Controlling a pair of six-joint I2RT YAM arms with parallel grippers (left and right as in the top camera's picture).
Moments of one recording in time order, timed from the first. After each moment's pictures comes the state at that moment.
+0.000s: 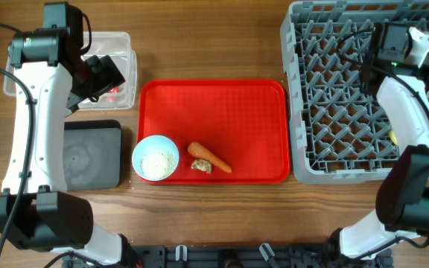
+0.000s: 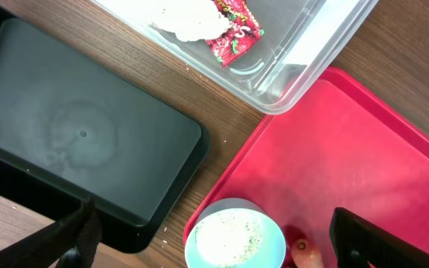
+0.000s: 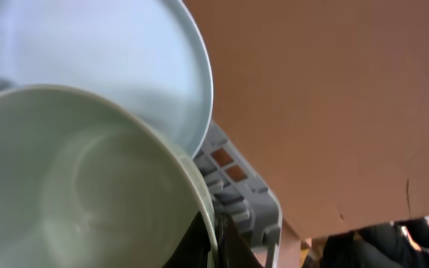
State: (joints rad) left arm 0.05 1.73 1.75 -1.39 -0.08 -0.52; right arm -0.15 1.80 1.32 -0.45 1.16 0.03
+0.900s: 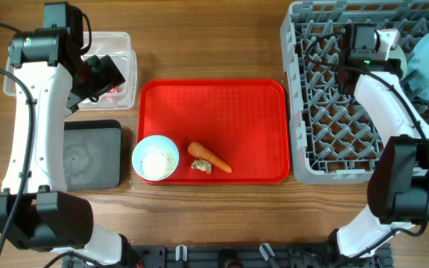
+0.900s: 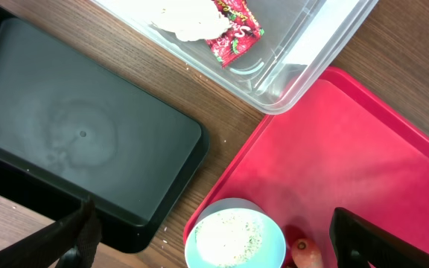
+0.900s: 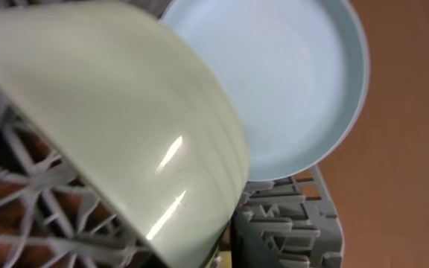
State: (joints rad) left arm 0.05 1.73 1.75 -1.39 -0.08 -0.52; right arm -0.03 1.85 1.32 -0.50 0.97 -0.04
